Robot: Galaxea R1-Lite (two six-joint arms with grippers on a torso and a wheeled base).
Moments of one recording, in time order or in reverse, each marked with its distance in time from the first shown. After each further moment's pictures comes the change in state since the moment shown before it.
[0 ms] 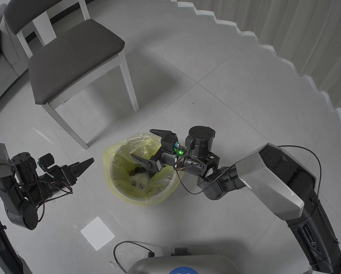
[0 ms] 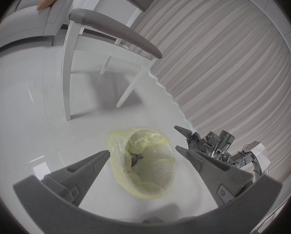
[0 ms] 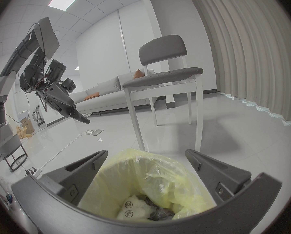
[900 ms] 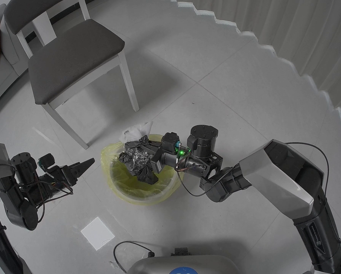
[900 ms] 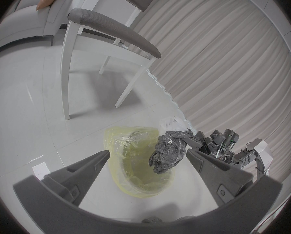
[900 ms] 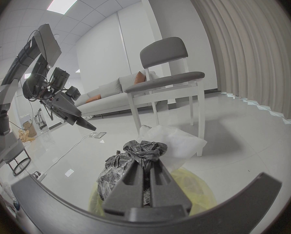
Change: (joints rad) left arm -0.009 -0.006 0.007 0.000 0.000 0.000; right arm 0.016 -0.061 0.089 -0.036 0.000 0.024
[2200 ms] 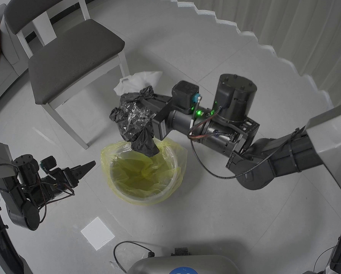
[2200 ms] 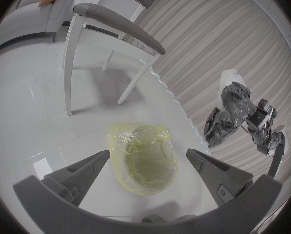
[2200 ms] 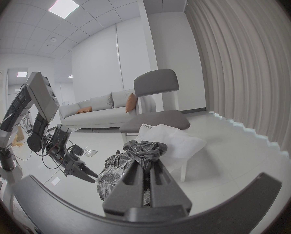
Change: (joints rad) left arm 0.002 0.037 -0.006 0.000 0.003 0.000; right arm 0.097 -0.430 0.274 0.036 -0.166 -0.012
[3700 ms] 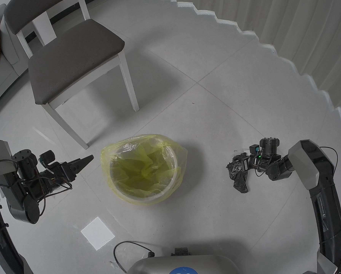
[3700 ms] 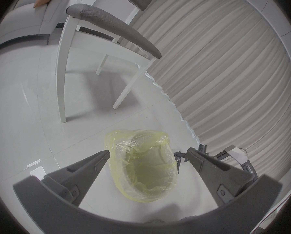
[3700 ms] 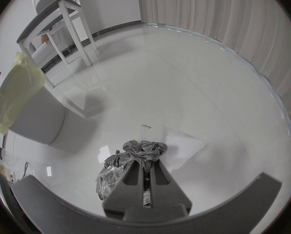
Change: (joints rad) left arm 0.039 0.030 -0.085 0.000 -0.083 -0.001; right arm -0.705 0.609 -0.328 0.361 -0.009 0.035
